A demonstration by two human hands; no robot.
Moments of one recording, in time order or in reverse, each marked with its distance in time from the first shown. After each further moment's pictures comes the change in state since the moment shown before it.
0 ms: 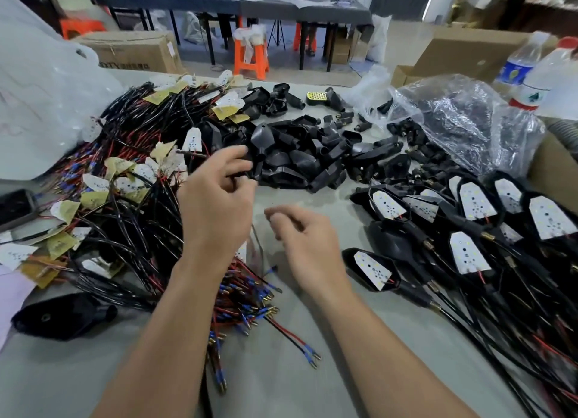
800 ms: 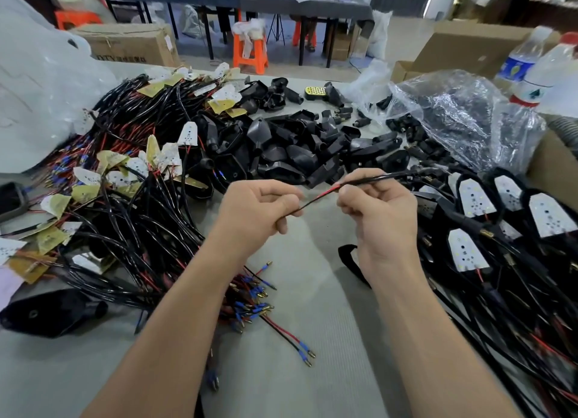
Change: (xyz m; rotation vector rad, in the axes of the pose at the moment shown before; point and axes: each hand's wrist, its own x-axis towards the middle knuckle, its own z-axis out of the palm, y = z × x) left_hand -0.013 0.003 0.027 -0.428 -0.531 -0.336; right_hand 0.014 -0.015 -0.074 0.536 0.273 -0.145
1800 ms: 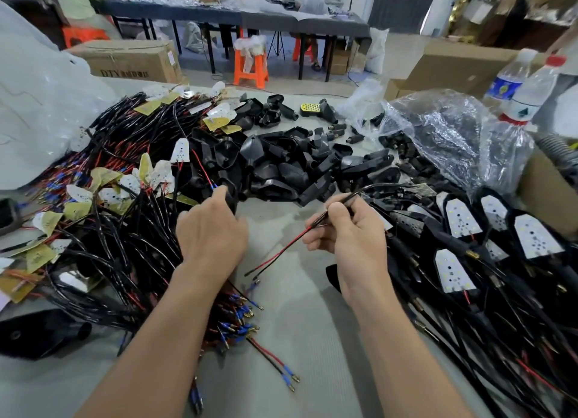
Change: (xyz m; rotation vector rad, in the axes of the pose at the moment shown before) left_hand 0.026 -0.032 -0.018 1.142 0.465 -0.022; right_hand -0.005 0.004 0.005 -0.062 -0.078 0.145
